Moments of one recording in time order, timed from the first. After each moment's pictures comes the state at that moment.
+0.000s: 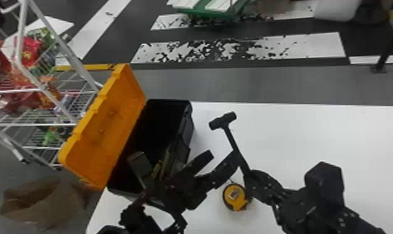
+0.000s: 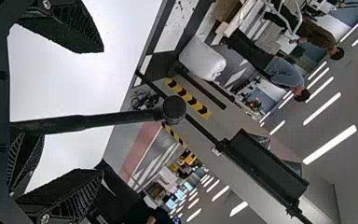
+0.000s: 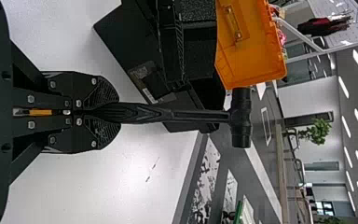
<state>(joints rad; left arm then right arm) 0.61 0.28 -0.01 -2.09 0.81 0.32 -0.34 0.53 0.00 0.32 -2.12 0.22 0.50 0.57</state>
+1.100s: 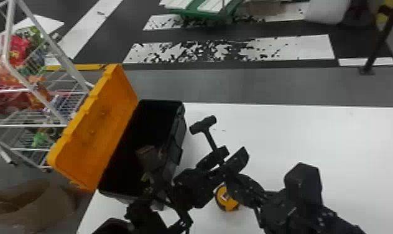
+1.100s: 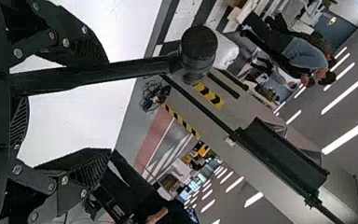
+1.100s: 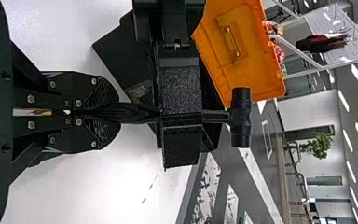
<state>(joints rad) 0.55 0.26 -0.07 -2.10 0.75 0.40 -0.32 0.52 0.00 0.36 -2.12 0.22 0.52 0.59</state>
